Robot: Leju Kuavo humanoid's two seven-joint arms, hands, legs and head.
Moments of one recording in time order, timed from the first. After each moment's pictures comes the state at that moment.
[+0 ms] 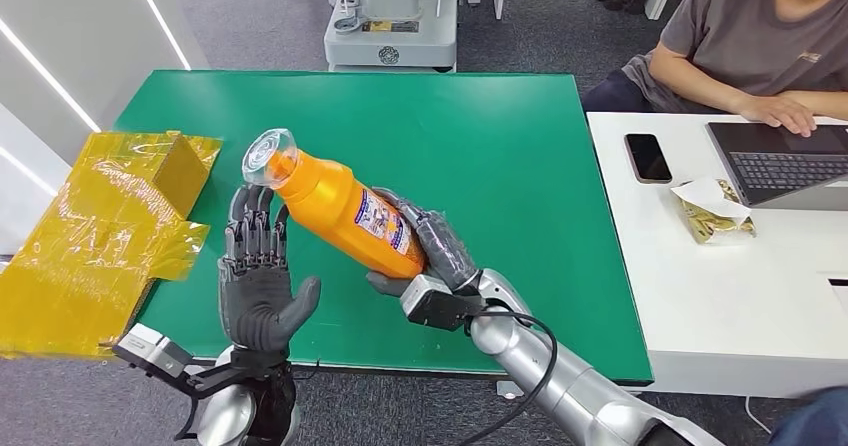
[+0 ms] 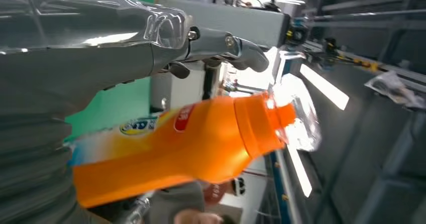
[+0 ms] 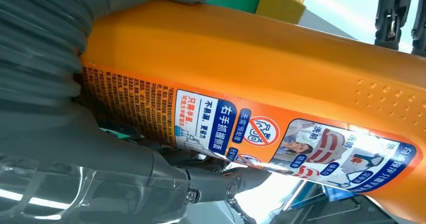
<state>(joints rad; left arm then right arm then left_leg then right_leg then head) -0.02 -0.19 -0.33 -1.47 0.17 0.03 -0.70 -0.65 0.07 0.90 -0.86 0.08 -0.28 -0.69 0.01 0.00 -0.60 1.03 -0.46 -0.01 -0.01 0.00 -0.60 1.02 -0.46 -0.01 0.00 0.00</state>
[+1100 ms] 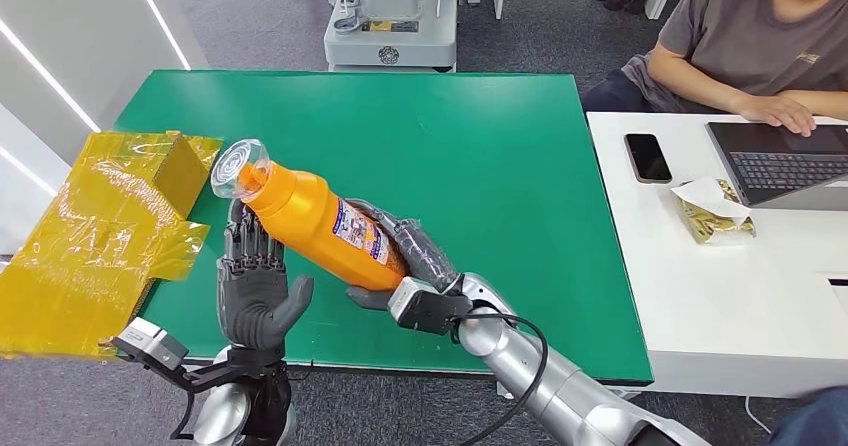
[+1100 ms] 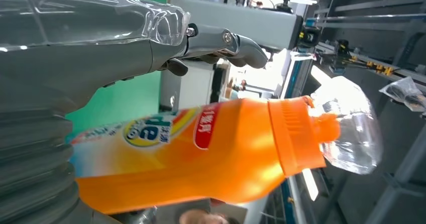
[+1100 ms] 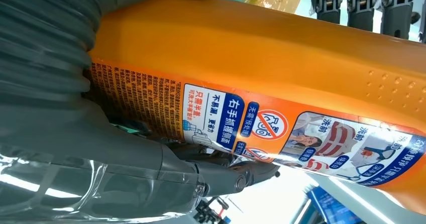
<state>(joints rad) -0.02 -0.18 -0.31 -1.44 0.22 0.01 -0.68 -0.64 0.11 0.89 -0.86 0.07 -0.15 -0.69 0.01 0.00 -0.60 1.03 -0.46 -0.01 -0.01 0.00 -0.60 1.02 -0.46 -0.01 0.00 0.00</state>
